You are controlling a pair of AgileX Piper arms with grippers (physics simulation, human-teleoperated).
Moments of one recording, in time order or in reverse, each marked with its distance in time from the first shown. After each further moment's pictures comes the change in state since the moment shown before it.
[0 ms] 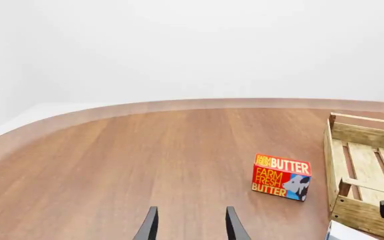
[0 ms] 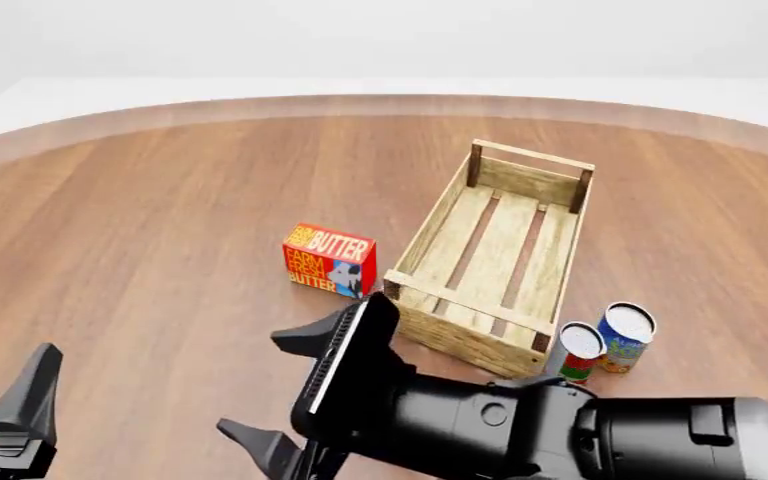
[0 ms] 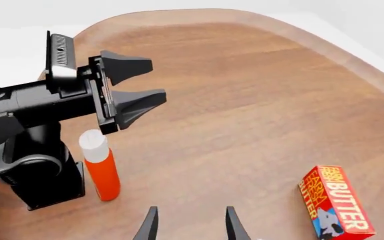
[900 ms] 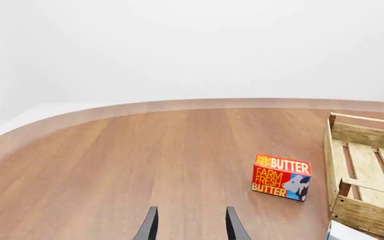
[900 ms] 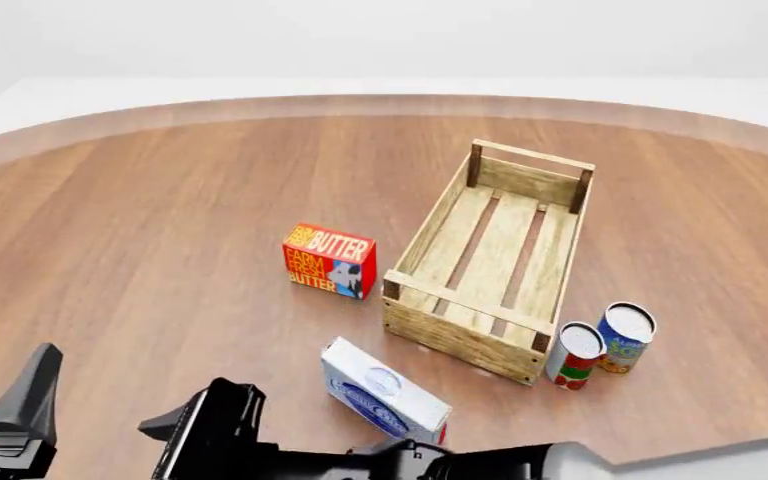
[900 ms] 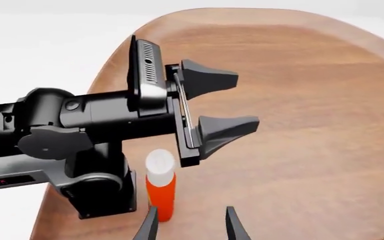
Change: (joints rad) left arm 0.000 0.000 0.000 0.000 0.000; right arm 0.188 0.258 -0.217 0.001 0.020
